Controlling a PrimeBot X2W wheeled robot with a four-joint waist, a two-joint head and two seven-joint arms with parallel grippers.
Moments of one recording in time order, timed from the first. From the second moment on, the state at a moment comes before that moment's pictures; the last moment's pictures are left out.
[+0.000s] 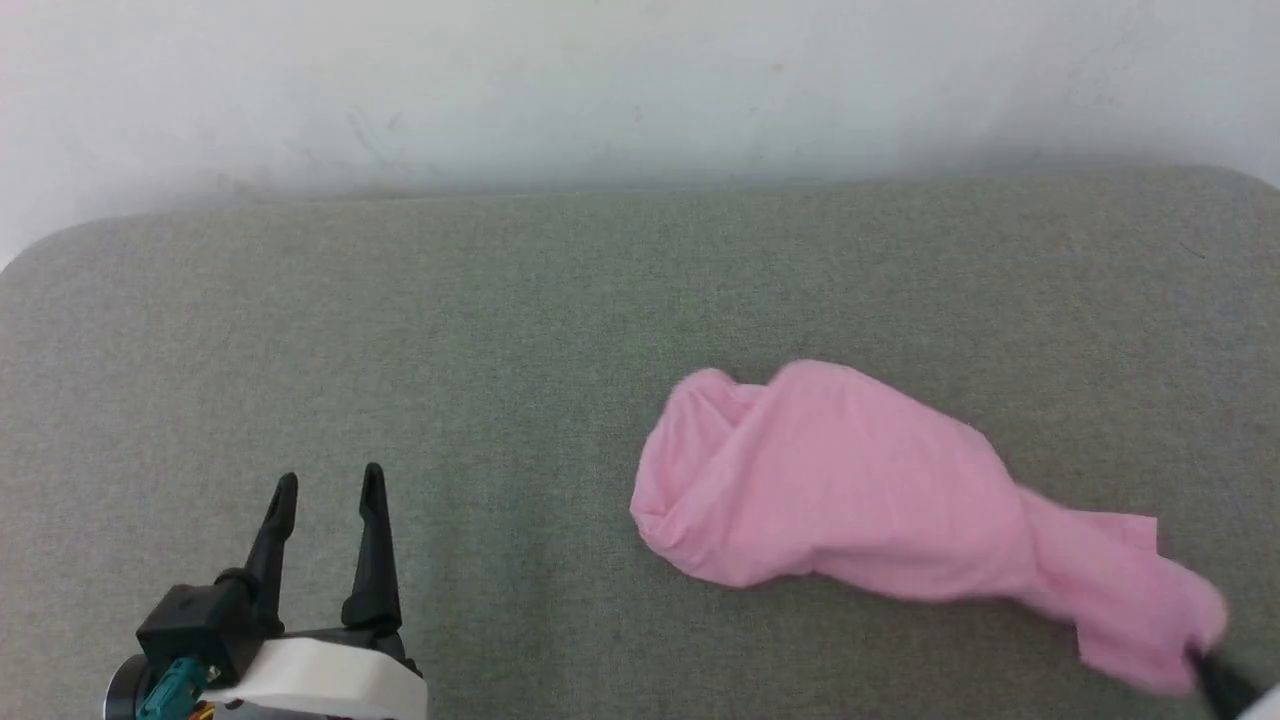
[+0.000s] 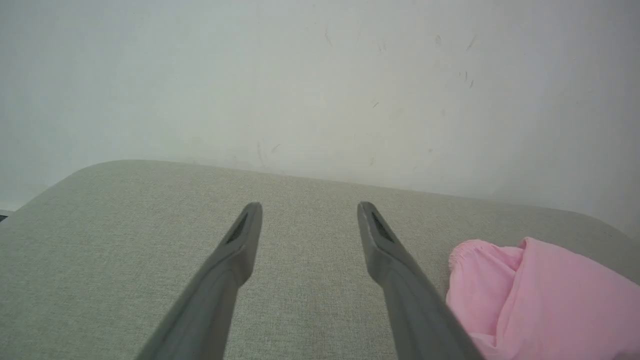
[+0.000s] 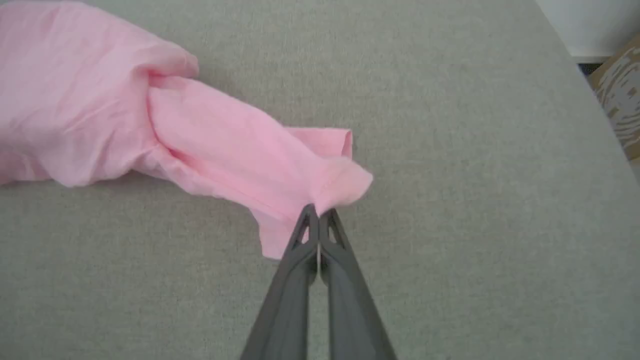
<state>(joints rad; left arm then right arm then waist) 0.14 0.24 -0.14 -0.24 -0.35 0.21 -0.09 0.23 -0.34 -0.20 -0.14 0.44 0.13 0.43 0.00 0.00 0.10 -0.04</state>
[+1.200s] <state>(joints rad) -0.03 0.18 -0.25 -0.23 -0.34 0.20 -0.16 -0.57 -0.61 0.44 0.21 0.79 0.13 0.67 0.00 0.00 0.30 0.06</state>
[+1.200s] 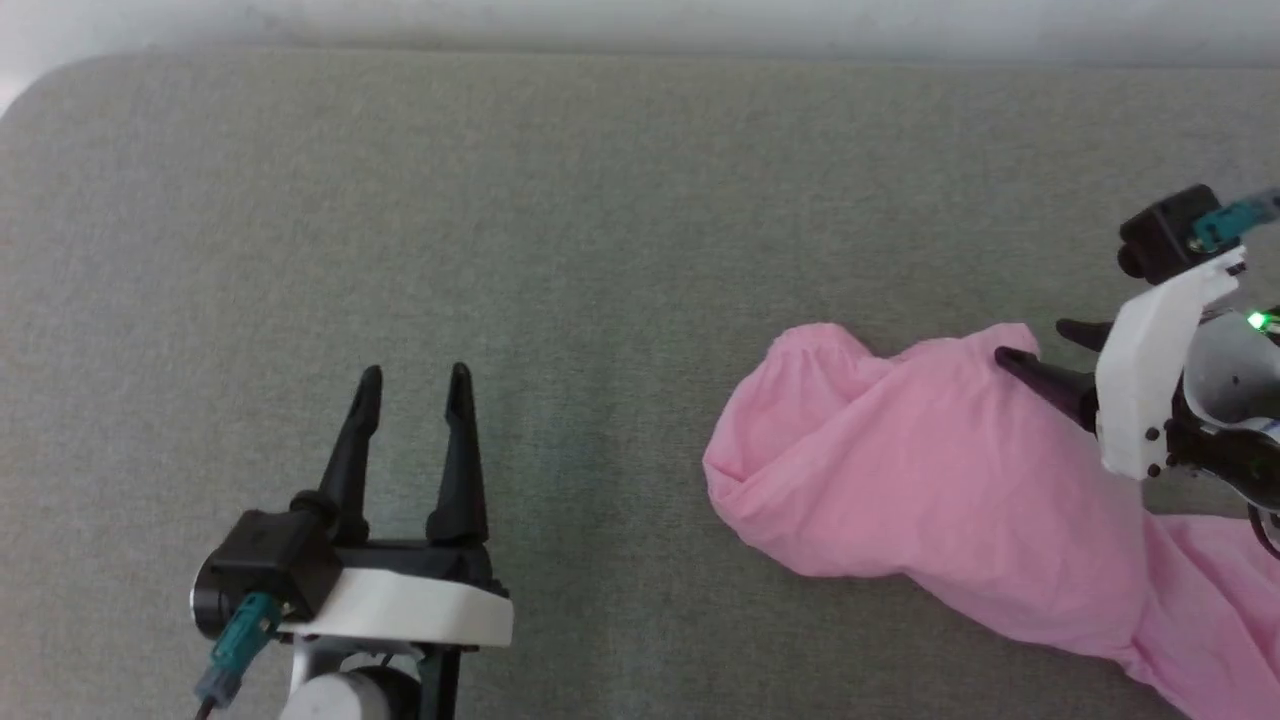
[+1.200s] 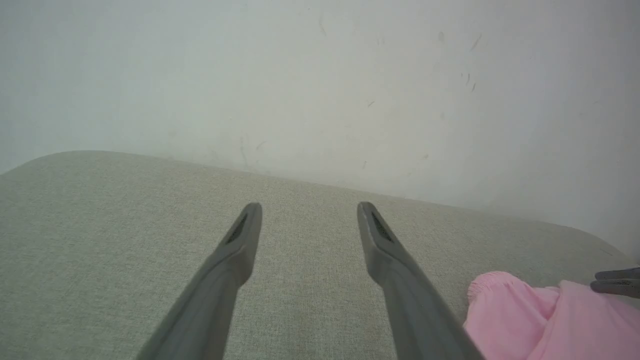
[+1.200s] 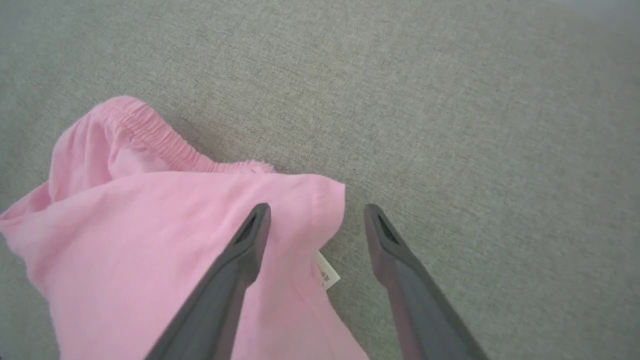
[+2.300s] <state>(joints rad) 0.01 0.20 -0.24 -0.18 -0.36 0.21 -0.14 -0.23 -0.73 0.05 0.34 0.78 0.13 0.26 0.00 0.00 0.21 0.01</state>
